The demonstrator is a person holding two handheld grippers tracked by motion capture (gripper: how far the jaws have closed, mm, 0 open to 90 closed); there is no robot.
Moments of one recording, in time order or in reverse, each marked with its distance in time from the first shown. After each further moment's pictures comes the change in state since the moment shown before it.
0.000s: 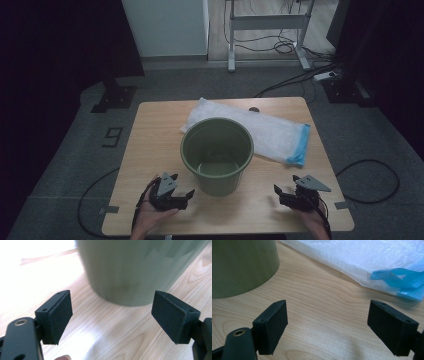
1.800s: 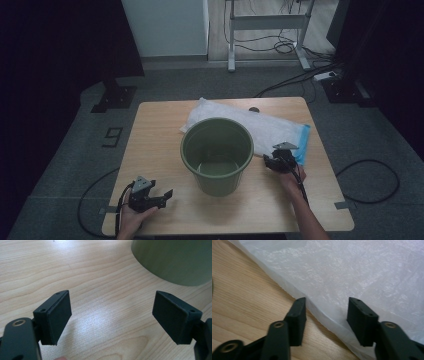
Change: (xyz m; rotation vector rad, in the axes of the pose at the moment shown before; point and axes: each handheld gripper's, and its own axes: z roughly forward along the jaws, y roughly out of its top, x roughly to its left) left arm 0.051 -0.051 -0.012 0.037 0.043 -0.256; right arm -0.020 0.060 0.118 0.172 -0.111 0.010
